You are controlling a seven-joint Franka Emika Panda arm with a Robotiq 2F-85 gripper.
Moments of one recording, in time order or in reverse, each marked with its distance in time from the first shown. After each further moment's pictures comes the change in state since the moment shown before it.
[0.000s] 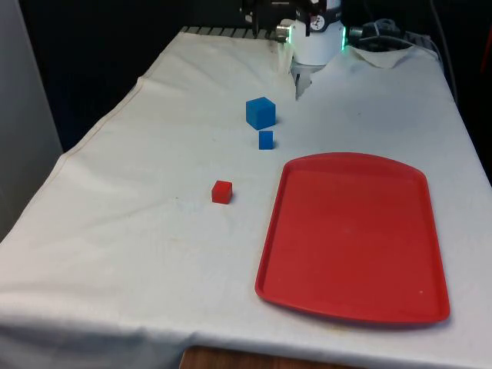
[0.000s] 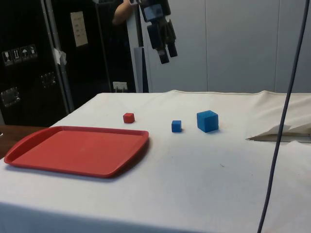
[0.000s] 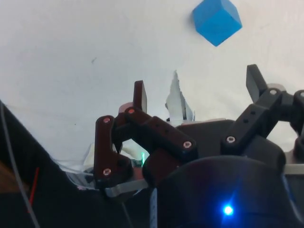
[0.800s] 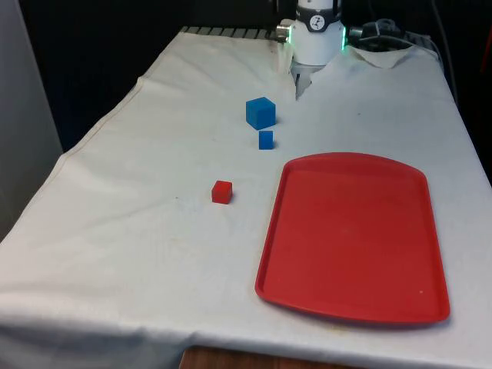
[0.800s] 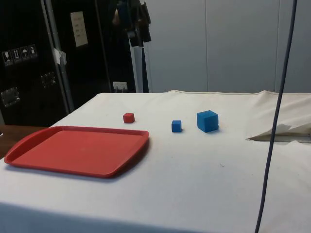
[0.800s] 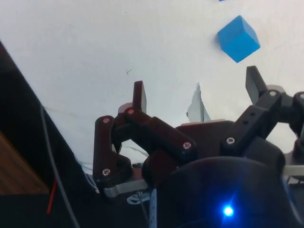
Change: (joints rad) arm 0.004 0.090 0.055 0.223 0.098 -0.095 0.006
